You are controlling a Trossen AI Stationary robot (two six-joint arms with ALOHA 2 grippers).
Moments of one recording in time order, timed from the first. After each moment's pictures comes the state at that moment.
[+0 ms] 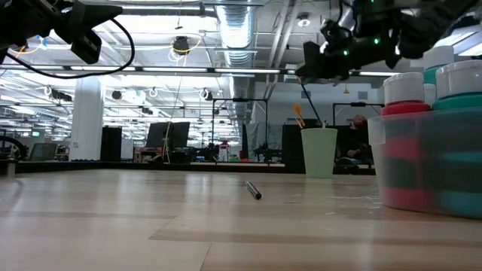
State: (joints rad) left arm -0.43 0.35 0.01 0.63 -0.24 -0.27; right arm -0.41 1.25 0.56 0.68 0.34 -0.09
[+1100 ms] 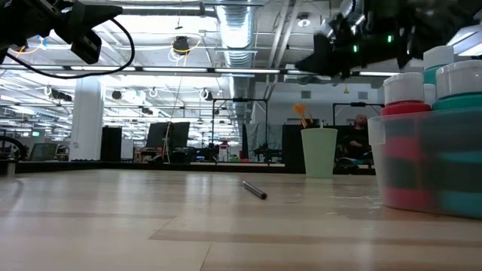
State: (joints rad) left arm -0.43 0.35 0.01 0.63 -0.23 -0.27; right arm -0.36 1.19 0.49 0.72 0.26 -0.07
